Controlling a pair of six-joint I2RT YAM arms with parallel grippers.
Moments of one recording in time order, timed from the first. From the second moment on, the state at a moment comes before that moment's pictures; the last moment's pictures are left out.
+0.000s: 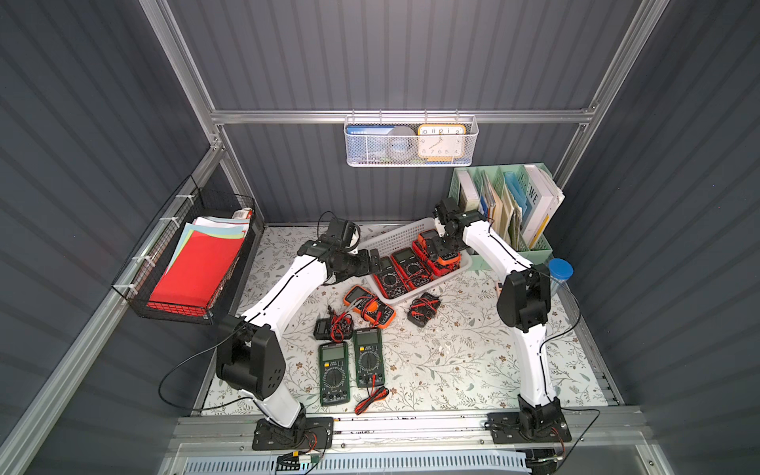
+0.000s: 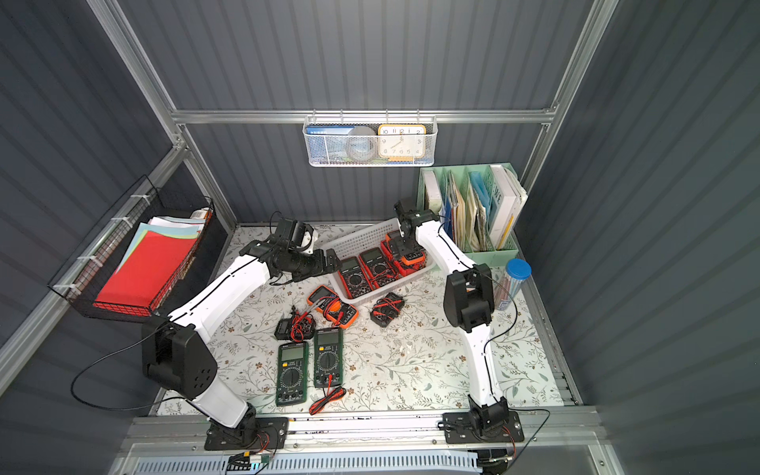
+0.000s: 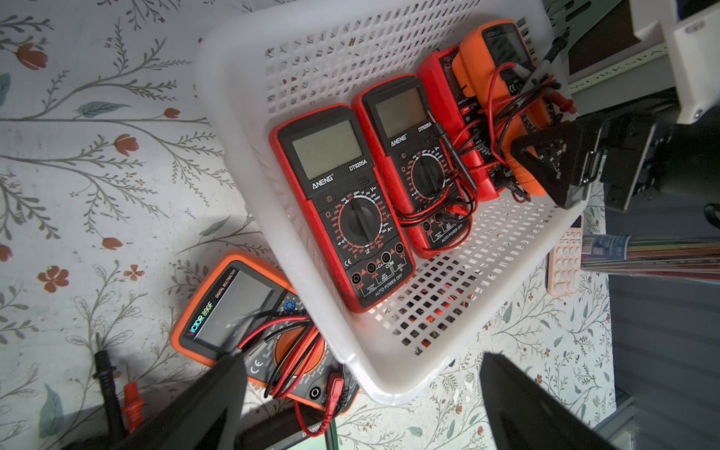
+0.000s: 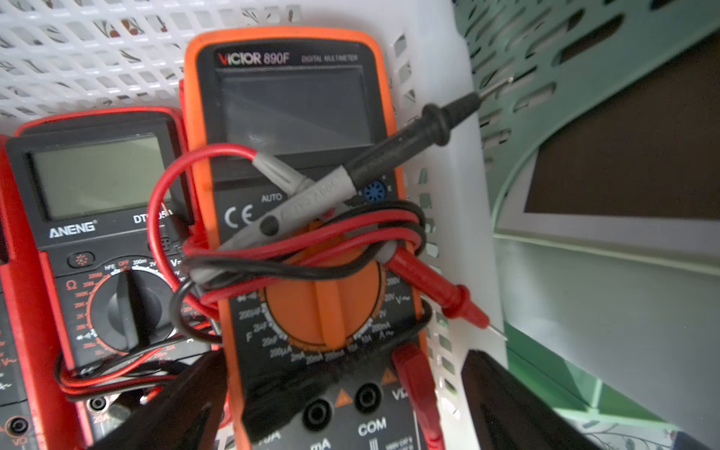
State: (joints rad) left arm -0.33 1.66 1.48 -0.76 0.23 -0.46; right arm 0.34 2.28 2.16 -1.02 0.17 0.00
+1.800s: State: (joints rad) left arm 0.04 1.45 1.23 -0.83 0.17 -0.55; right arm 1.21 2.06 1.59 -0.79 0.30 0.96
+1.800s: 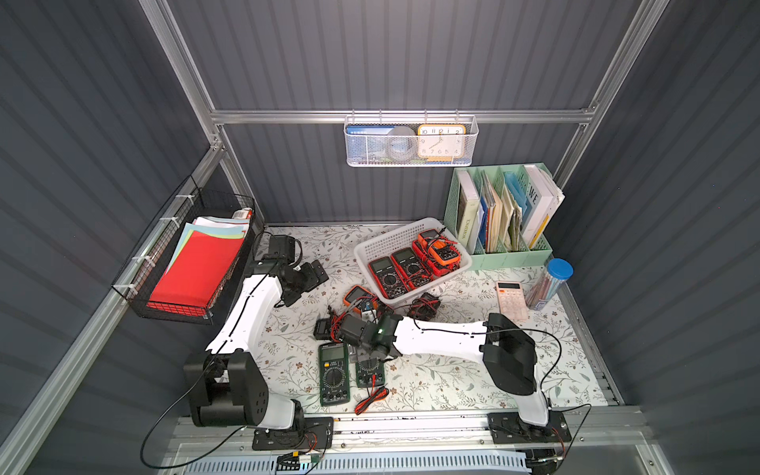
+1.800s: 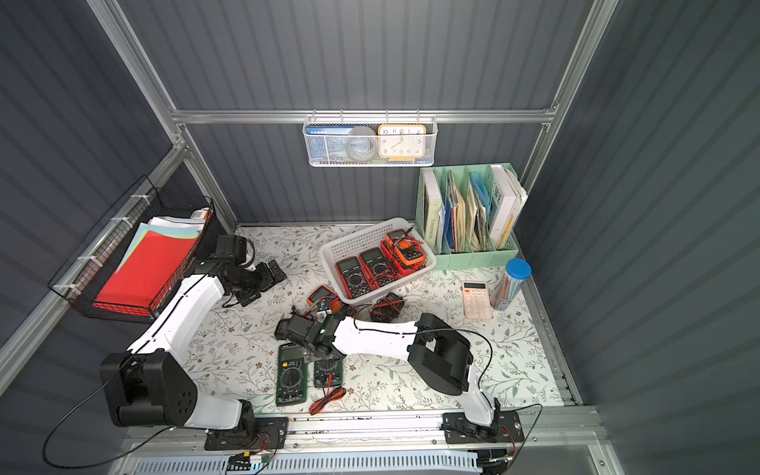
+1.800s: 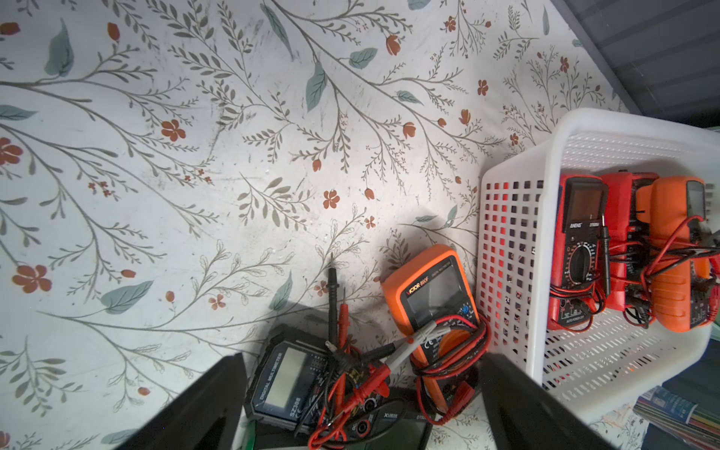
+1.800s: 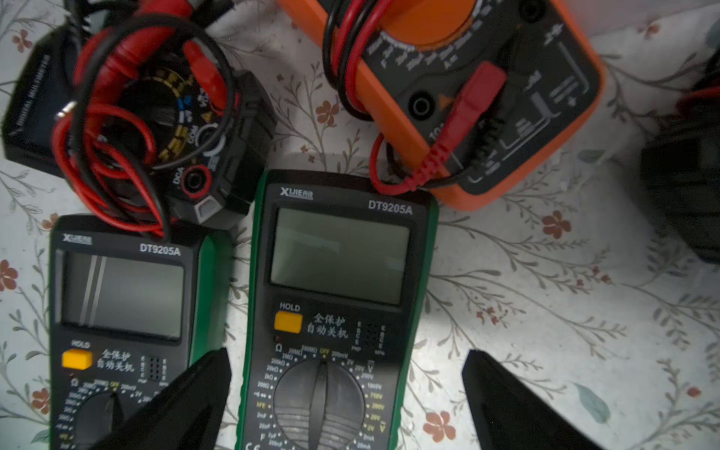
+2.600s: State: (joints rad) left arm 0.05 1.40 1.20 -0.84 0.18 -0.54; right arm 1.23 2.18 1.63 -0.79 0.26 1.01
